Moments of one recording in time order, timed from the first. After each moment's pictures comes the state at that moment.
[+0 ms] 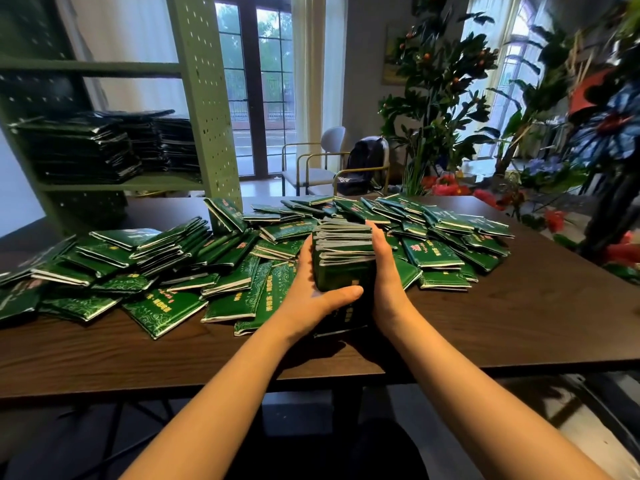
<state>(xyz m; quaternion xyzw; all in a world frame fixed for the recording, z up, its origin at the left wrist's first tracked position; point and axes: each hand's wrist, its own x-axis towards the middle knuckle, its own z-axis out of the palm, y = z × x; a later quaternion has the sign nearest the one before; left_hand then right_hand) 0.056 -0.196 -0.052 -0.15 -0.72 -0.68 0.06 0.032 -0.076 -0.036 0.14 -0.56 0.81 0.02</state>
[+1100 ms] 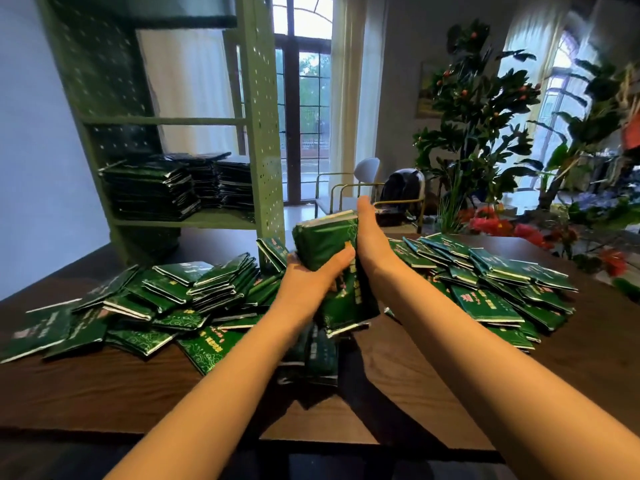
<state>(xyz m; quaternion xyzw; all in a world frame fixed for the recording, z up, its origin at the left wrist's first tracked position) 0.053 -0.249 0.031 0.02 -0.66 -0.74 0.12 -0.011 -0.163 0.065 0.07 -0.69 0.72 -0.05</state>
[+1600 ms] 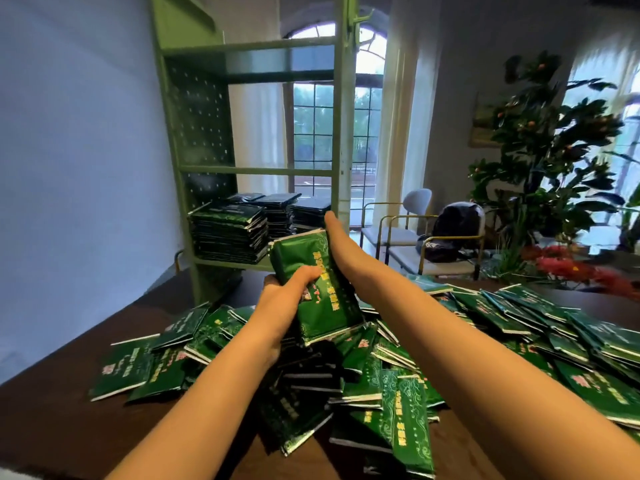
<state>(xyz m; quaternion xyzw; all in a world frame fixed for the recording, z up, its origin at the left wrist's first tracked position) 0.052 -0.379 0.071 0.14 -0.62 -0.75 0.17 -0.029 -0.294 0.119 0.22 -0.75 0.59 -0.18</state>
